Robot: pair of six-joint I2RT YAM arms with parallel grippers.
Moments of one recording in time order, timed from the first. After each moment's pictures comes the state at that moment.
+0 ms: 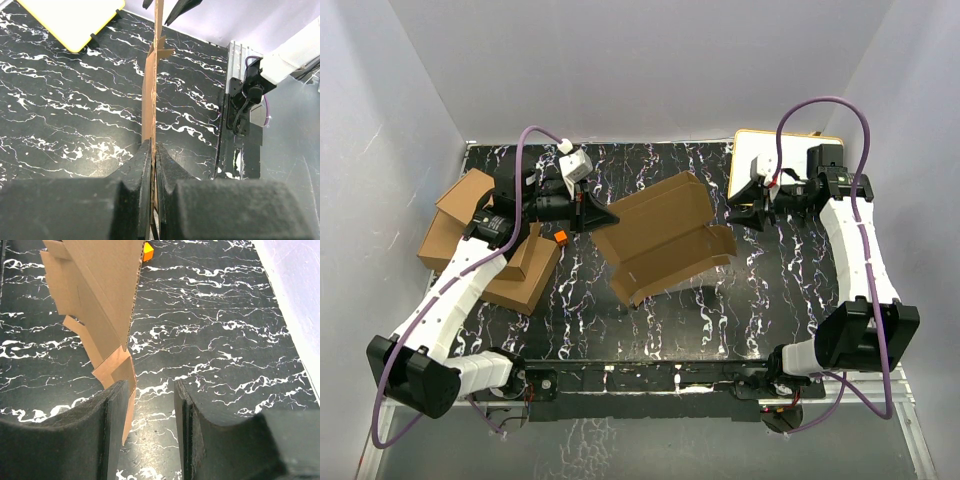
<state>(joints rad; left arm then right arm) -0.38 1.19 1.18 -0.31 0.95 0.05 -0.12 1.39 1.39 -1.08 -1.23 -1.29</state>
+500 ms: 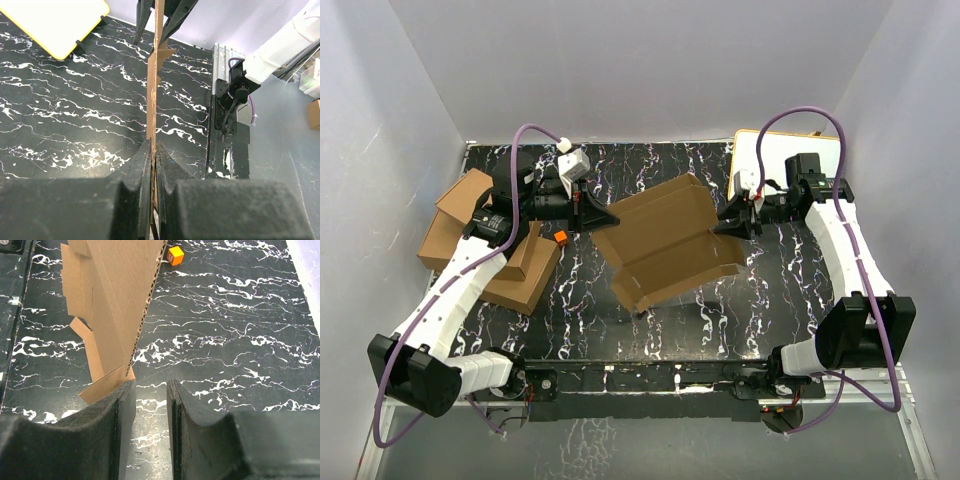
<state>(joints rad) -0.36 1.21 1.18 -0.28 1.04 0.02 -0.03 1.40 1.32 -1.09 -1.24 -1.38</state>
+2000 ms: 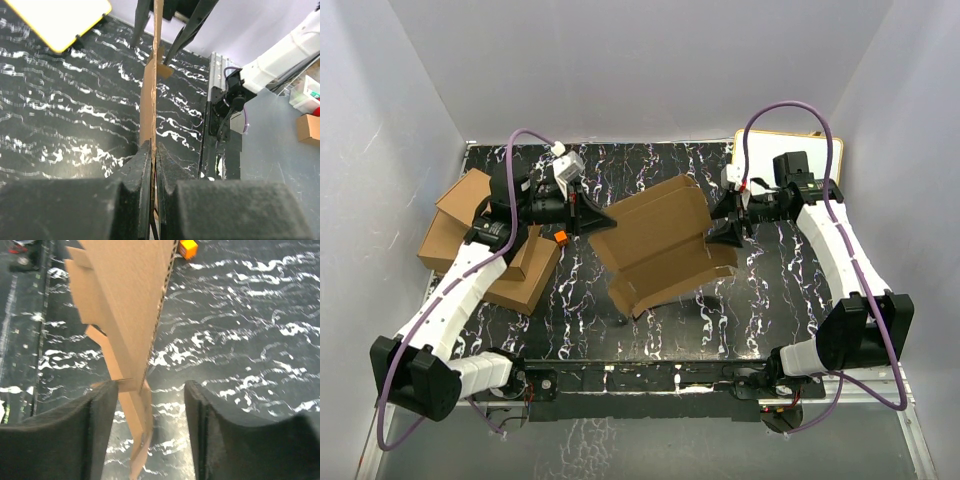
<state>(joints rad) -0.33 1.20 1.11 -0.17 1.08 -0.07 0.05 1.41 1.30 -1.03 -1.22 -1.17</state>
